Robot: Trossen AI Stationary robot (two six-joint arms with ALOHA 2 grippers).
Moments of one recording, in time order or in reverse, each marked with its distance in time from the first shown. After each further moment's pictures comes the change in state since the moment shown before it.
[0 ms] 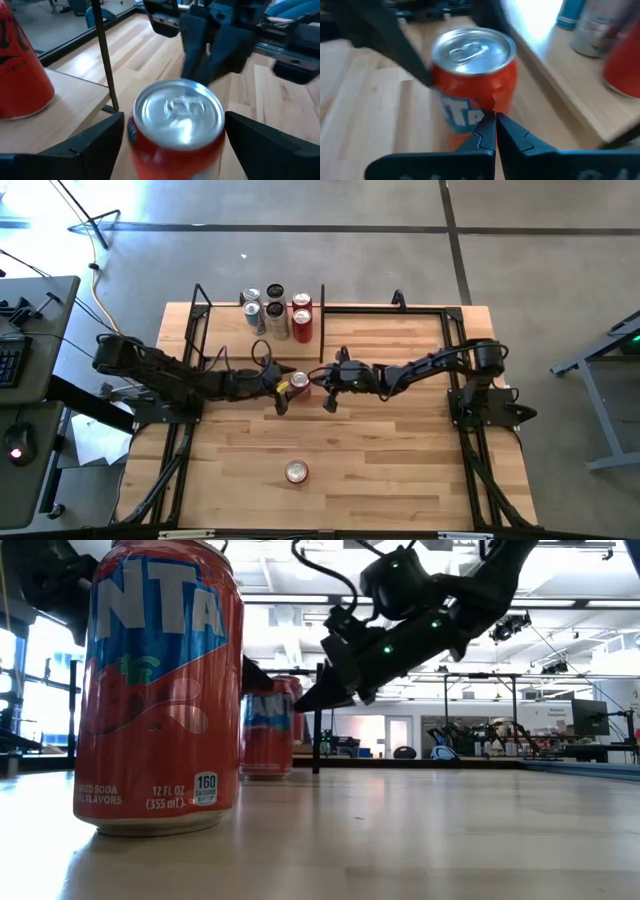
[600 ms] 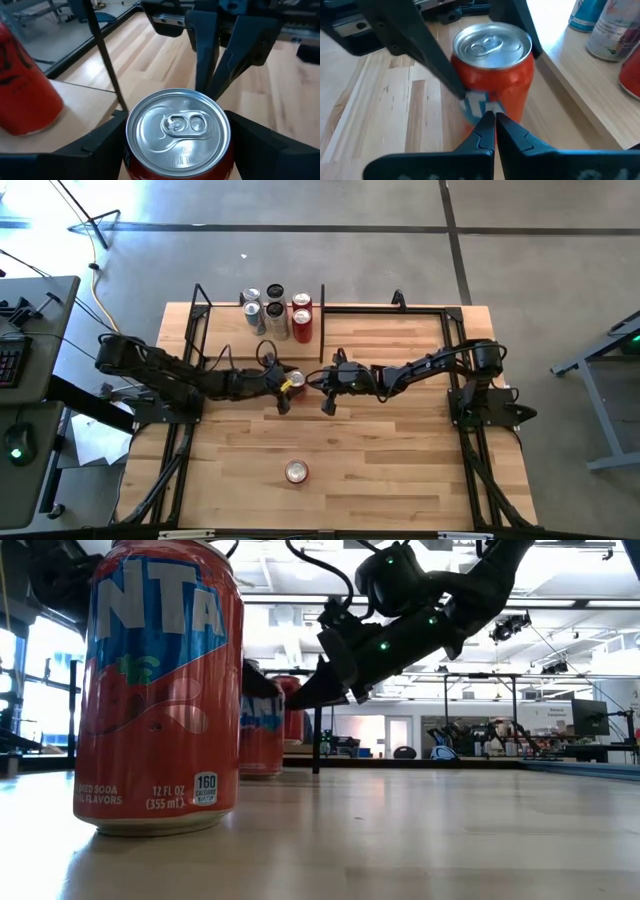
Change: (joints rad) left arm 0.006 0.021 0.037 -0.042 -0.015 0.124; right arm 0.003 0.013 0.026 -0.015 -0.030 -0.009
